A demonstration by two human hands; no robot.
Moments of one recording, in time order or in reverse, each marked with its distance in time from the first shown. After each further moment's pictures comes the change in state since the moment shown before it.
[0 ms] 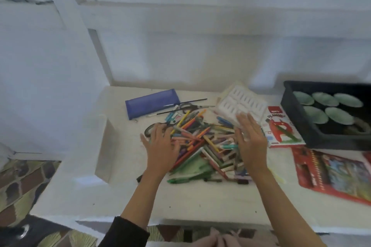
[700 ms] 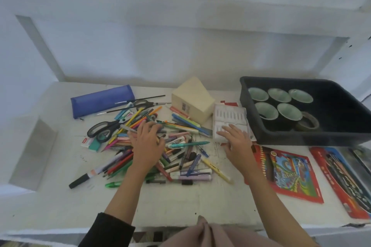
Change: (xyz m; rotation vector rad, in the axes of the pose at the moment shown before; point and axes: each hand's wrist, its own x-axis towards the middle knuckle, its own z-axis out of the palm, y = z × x) left_hand 0.012 0.106 0.061 -0.133 -0.019 0.008; right_hand 0.000 0.147 -0.064 -0.260 -0.516 0.048
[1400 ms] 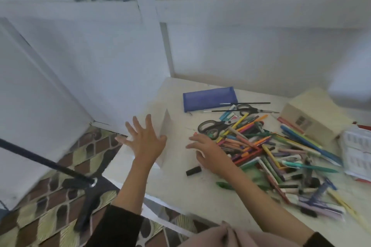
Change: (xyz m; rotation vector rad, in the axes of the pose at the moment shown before) left_hand -0.030 -0.222 -0.178 0.448 0.020 -0.649; right_hand 0.048 -0.320 0.154 0.453 -0.306 -0.635
